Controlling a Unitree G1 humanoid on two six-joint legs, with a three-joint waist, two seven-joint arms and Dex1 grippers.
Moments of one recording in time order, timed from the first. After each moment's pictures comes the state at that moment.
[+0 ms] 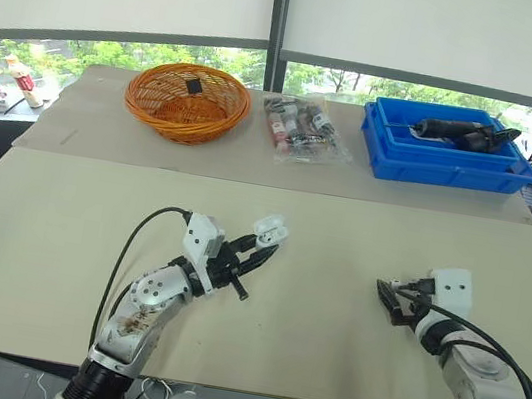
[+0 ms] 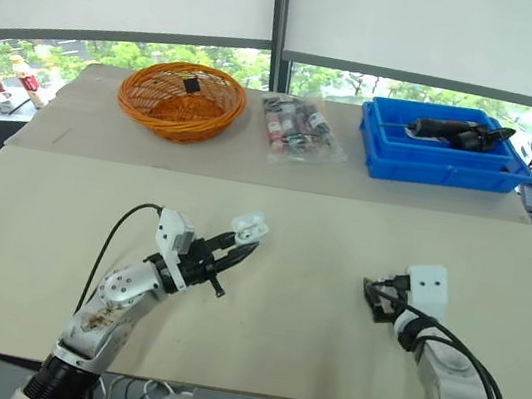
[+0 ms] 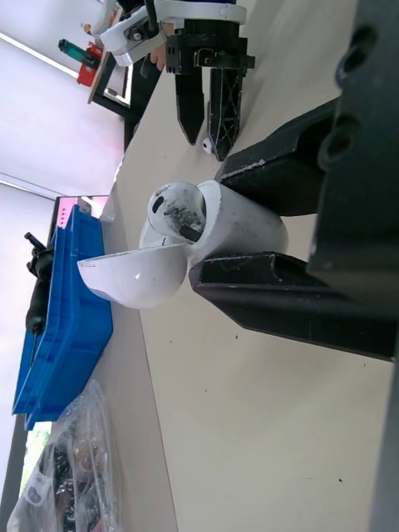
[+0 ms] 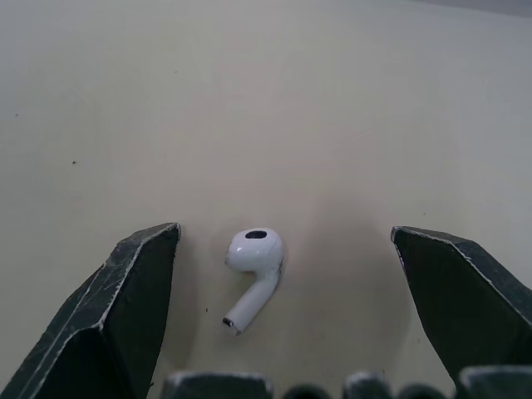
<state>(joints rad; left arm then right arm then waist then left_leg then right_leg) -0.18 0.25 -0.17 -0.20 -0.23 0.11 -0.60 -0.05 -0.46 -0.22 -0.23 0.23 0.58 0.32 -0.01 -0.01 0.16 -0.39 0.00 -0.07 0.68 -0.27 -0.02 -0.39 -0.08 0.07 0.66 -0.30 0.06</state>
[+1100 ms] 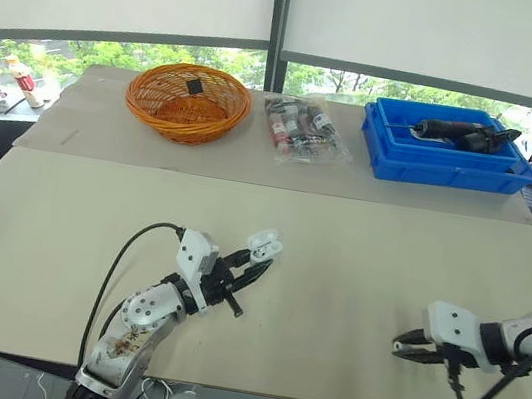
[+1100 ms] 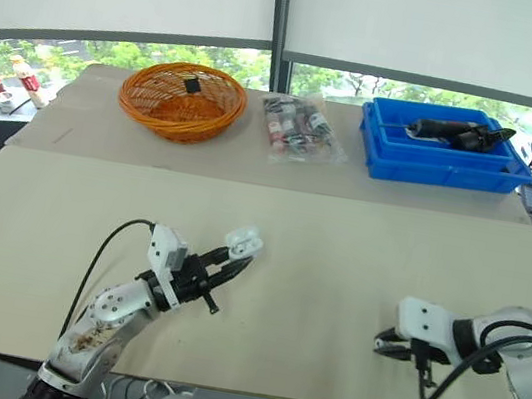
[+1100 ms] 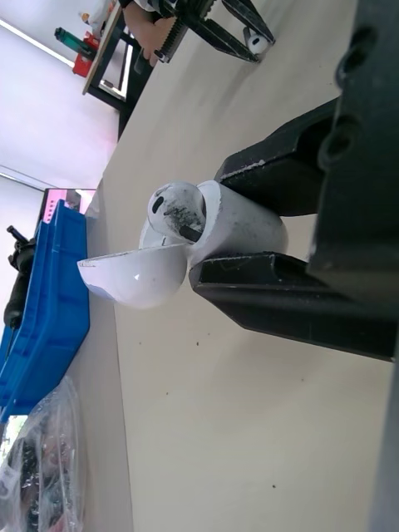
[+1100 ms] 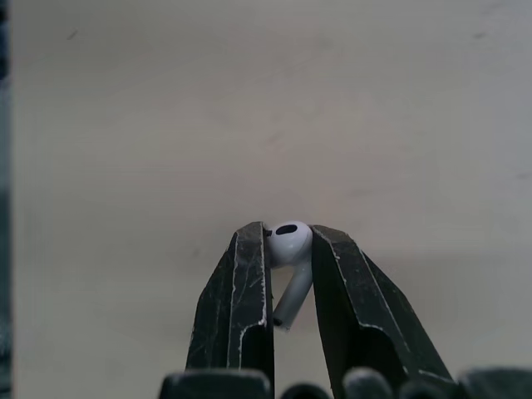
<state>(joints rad) -0.05 0.27 -0.19 -0.31 -0.22 0.14 -0.56 -0.16 -1.13 0.10 0.14 0.16 -0.21 1.46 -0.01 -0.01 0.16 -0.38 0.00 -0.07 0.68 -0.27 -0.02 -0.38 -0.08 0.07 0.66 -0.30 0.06</state>
